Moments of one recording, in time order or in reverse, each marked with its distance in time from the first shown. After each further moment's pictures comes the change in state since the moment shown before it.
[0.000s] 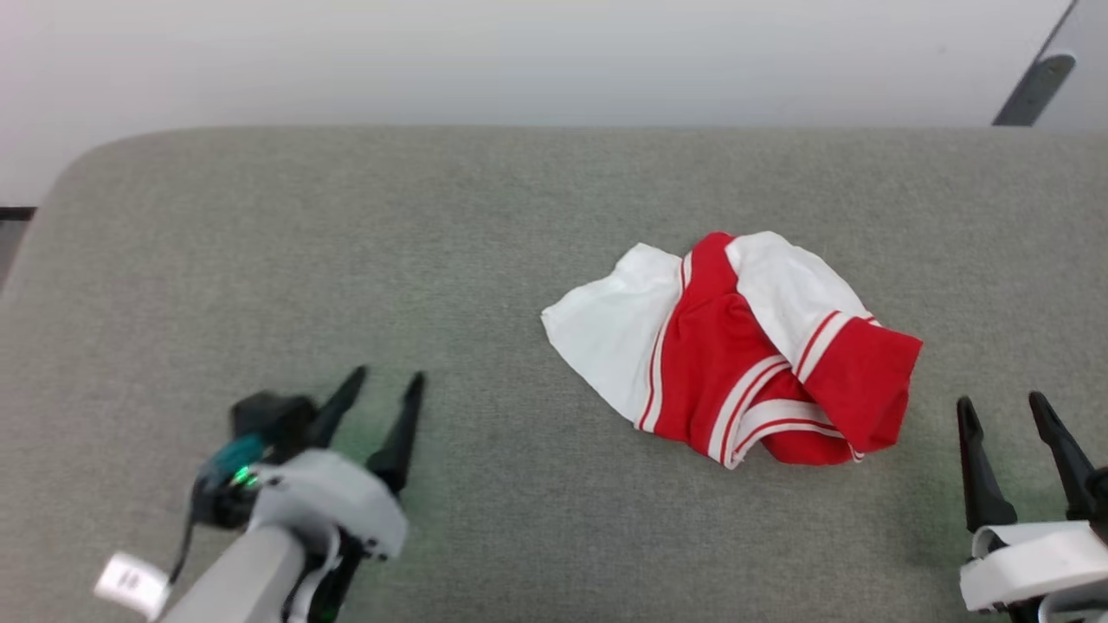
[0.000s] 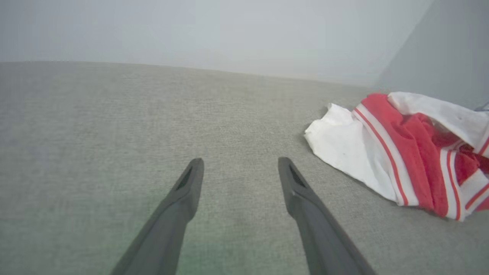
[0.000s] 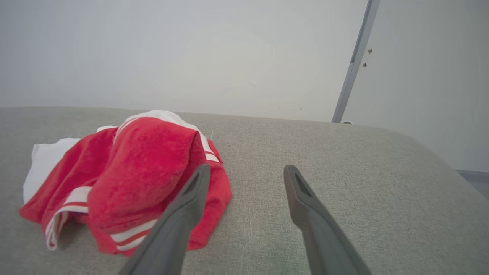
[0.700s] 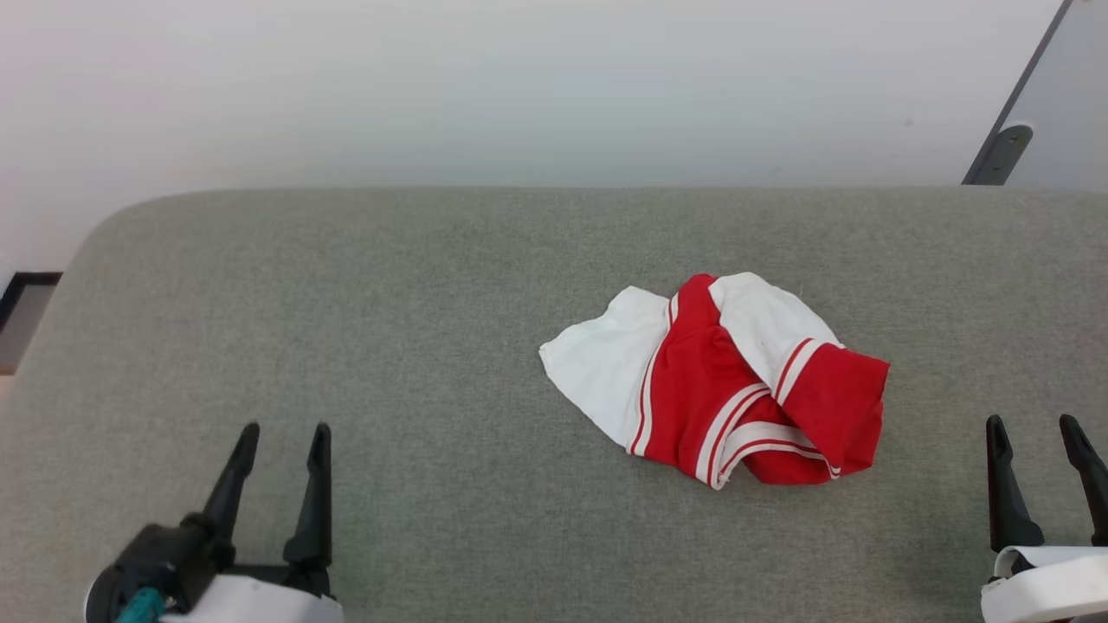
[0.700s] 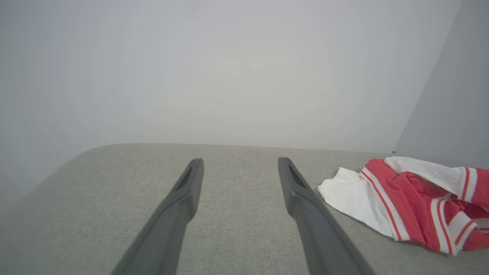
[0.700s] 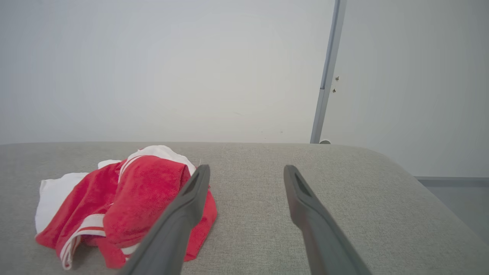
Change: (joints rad) left arm 0.469 -0.215 0.658 -0.424 0.515 -0.114 -0.001; right arm 0.068 0.012 -0.061 -0.043 0.031 0.000 0.000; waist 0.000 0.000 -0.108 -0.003
